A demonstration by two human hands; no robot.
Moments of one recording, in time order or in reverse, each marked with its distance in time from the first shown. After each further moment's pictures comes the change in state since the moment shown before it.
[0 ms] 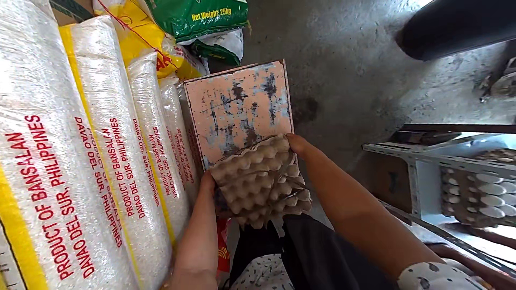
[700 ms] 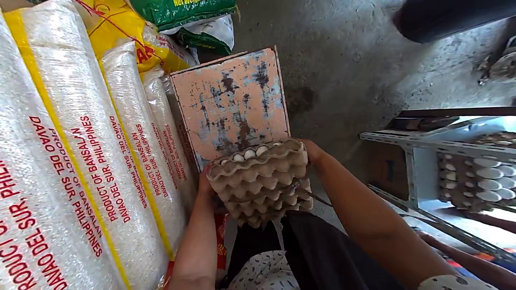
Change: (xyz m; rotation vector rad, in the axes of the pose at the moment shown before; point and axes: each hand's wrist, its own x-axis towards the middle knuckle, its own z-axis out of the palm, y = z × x) left_hand -0.023 -0.009 0.013 -0.244 -0.166 0.207; right_hand -0.064 0.039 -0.009 0.612 -0.105 0.048
